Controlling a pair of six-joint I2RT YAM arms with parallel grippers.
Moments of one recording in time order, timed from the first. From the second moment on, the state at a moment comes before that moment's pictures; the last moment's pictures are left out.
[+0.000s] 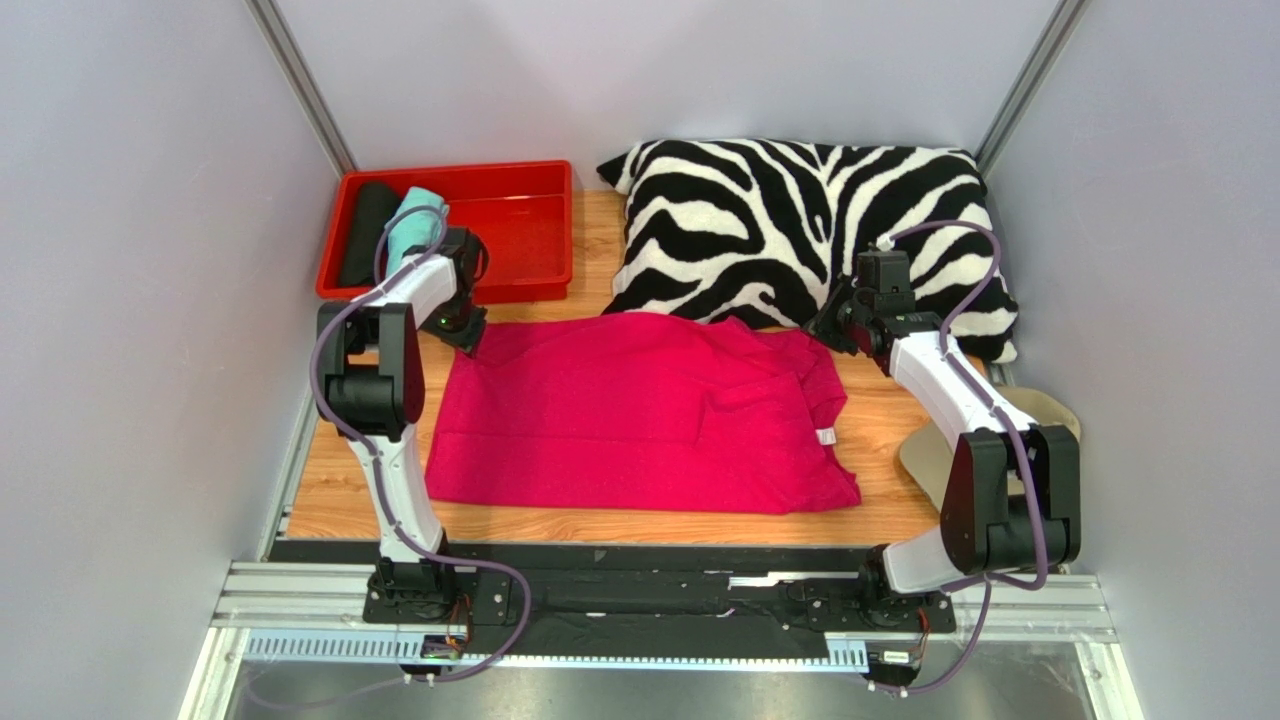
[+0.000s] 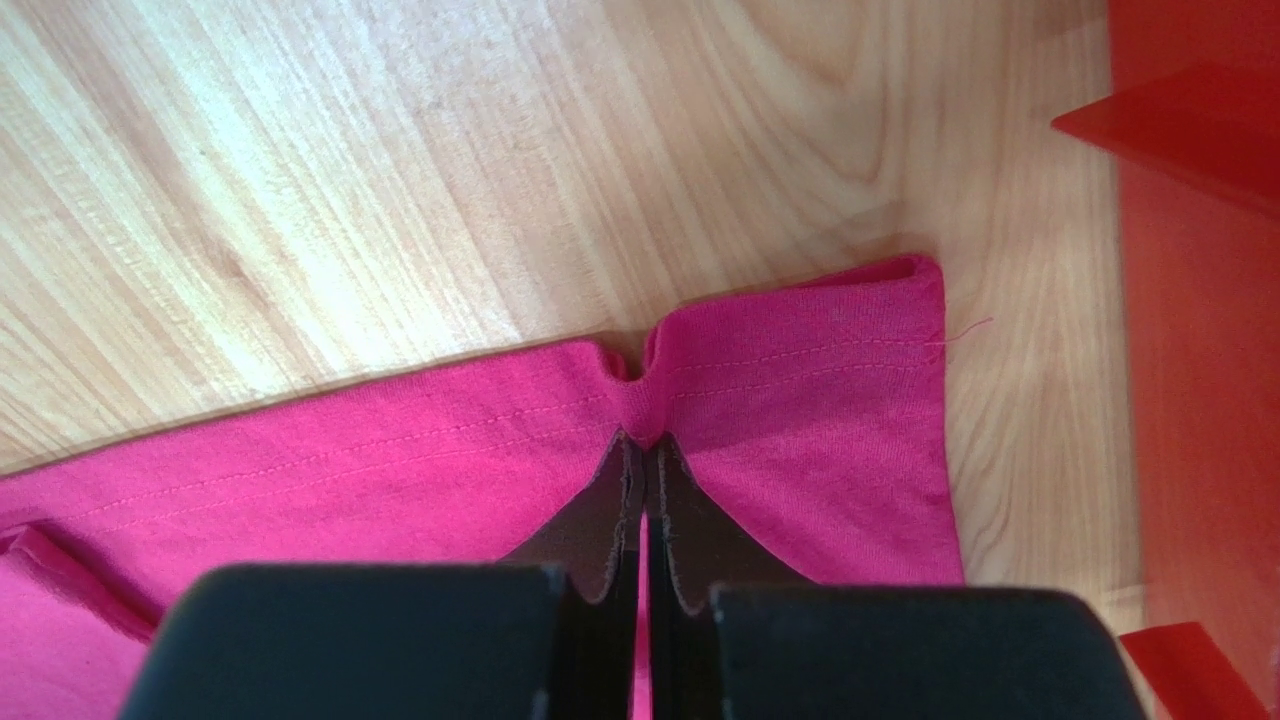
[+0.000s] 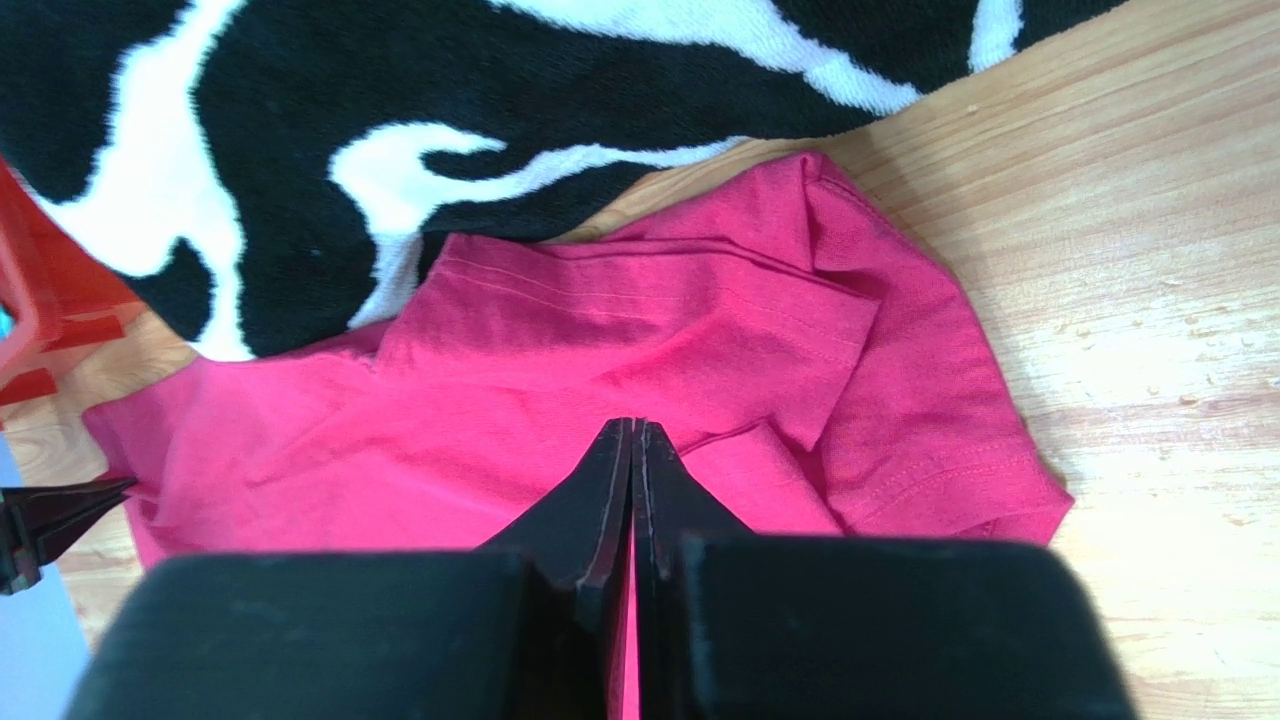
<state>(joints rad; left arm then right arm) -0.03 2.03 1.49 -0.87 -0.33 -1.24 0.09 1.46 0.99 -0.29 -0.11 0.64</state>
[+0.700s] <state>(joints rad) -0.03 1.94 1.37 -0.78 -0.30 -1.17 0.09 1.69 0.97 -0.28 0.00 0.64</state>
